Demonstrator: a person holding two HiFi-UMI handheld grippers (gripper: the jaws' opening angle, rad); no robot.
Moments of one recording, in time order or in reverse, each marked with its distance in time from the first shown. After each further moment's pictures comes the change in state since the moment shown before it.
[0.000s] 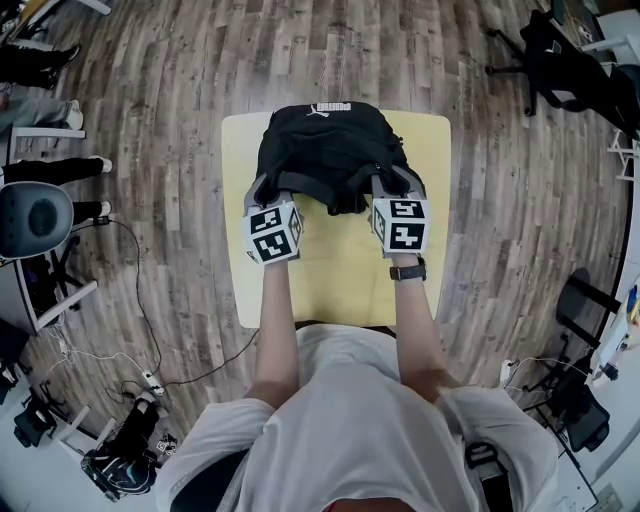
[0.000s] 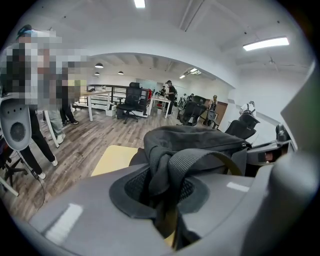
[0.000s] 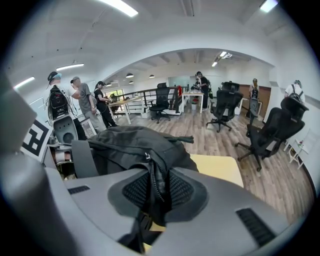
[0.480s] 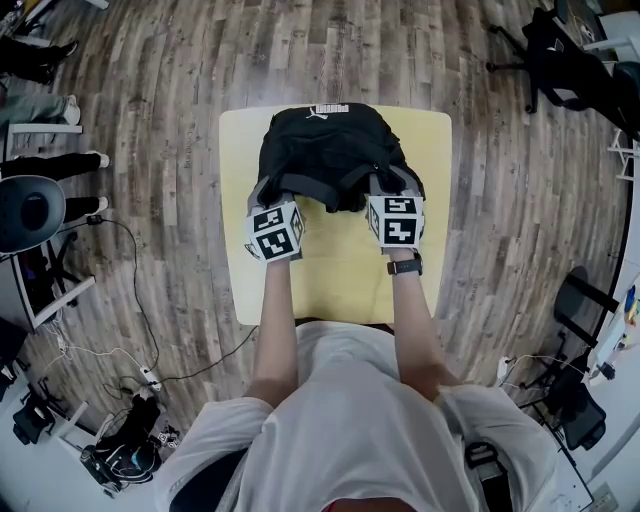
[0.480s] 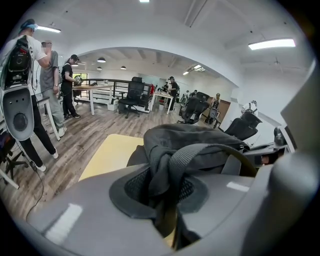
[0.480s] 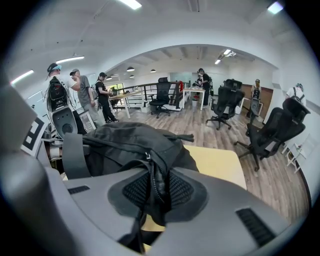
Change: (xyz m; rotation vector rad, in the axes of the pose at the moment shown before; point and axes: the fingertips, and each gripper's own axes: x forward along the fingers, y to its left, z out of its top) left arm 0.010 -0.001 -0.034 -0.033 0.047 0.007; right arm 0.018 -0.006 -0.031 -0.037 0.052 -0.017
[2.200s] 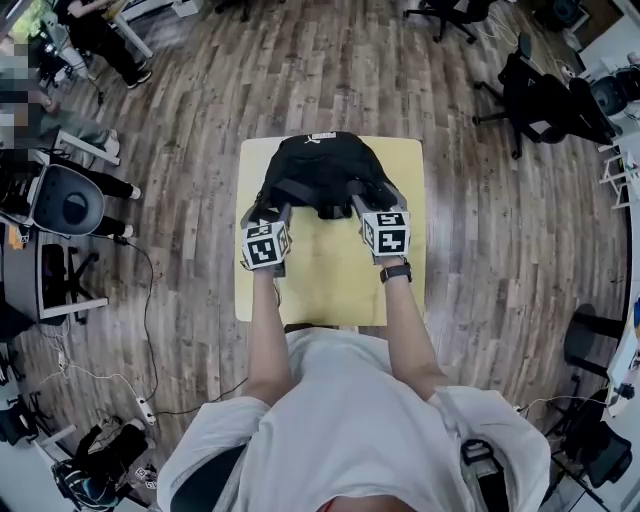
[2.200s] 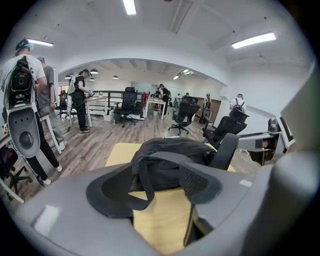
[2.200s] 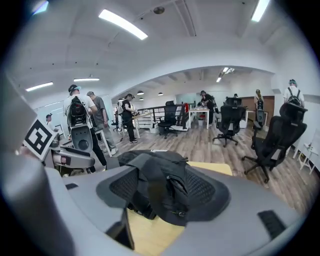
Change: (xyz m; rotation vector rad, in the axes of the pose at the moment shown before) left arm -0.098 -0.009 -0.012 0.112 -0.060 -0.021; right arm -0.098 0.015 0.006 -0.013 -0.259 0.093
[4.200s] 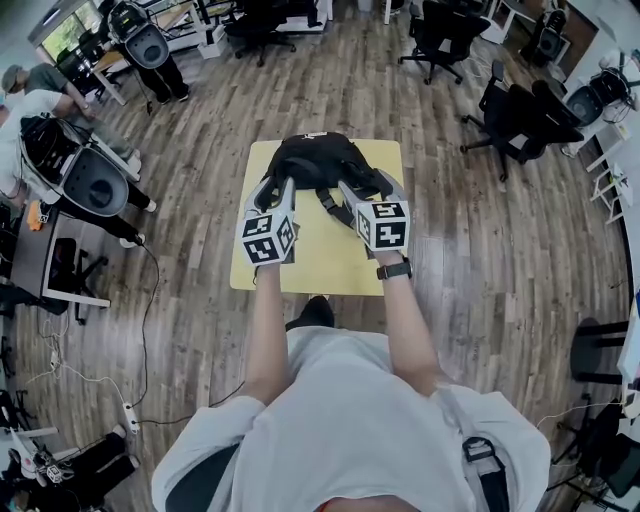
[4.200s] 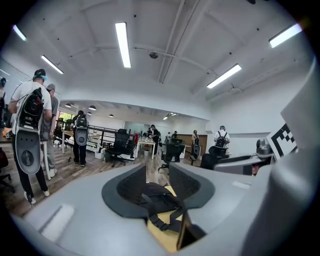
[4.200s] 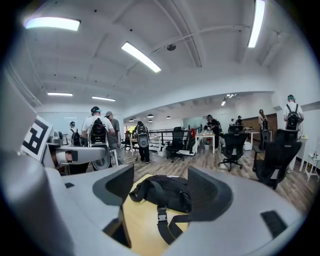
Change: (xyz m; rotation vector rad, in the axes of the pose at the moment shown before) left arm -0.224 -0.129 0.075 0.046 -0.502 -0.079; right arm -0.214 0.065 0.064 -0.080 -0.288 0.065
